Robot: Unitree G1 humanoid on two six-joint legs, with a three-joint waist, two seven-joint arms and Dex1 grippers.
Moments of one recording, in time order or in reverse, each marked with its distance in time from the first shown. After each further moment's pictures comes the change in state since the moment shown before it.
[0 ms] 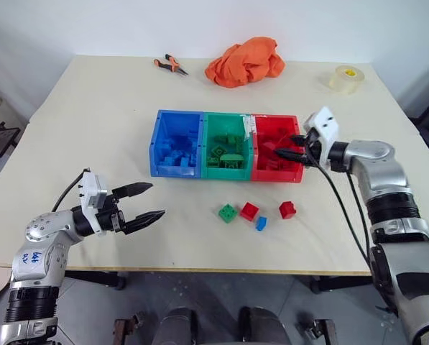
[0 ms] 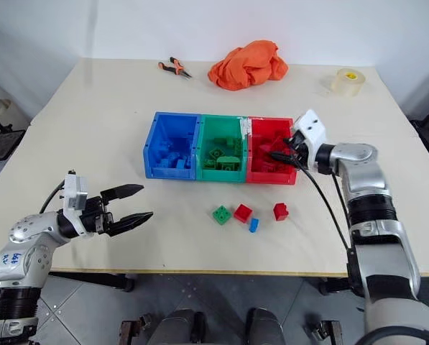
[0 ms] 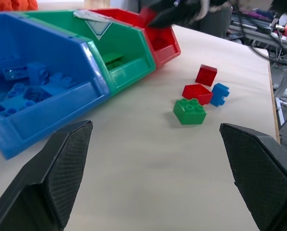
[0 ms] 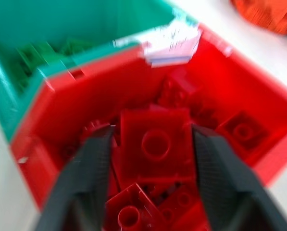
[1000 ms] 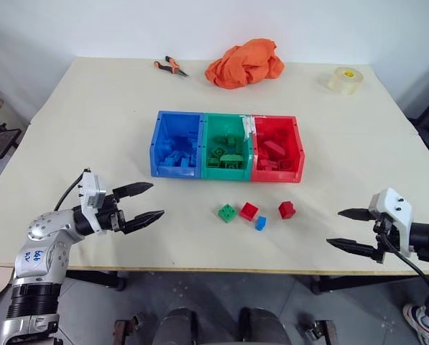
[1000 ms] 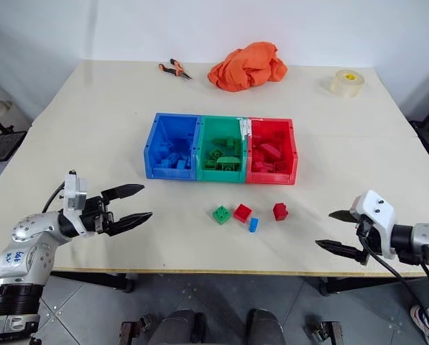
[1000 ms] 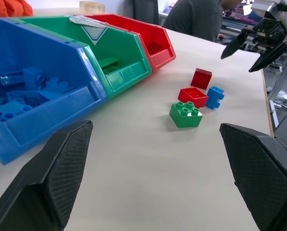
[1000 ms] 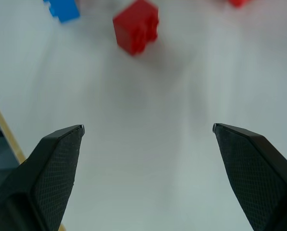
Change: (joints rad) left arm -0.056 0.005 -0.017 0.102 -0.014 -0.045 -0.053; right arm 0.925 -0.367 -0.347 -0.907 0.272 0.337 0.159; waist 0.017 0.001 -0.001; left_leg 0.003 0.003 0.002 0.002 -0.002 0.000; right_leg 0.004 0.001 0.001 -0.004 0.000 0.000
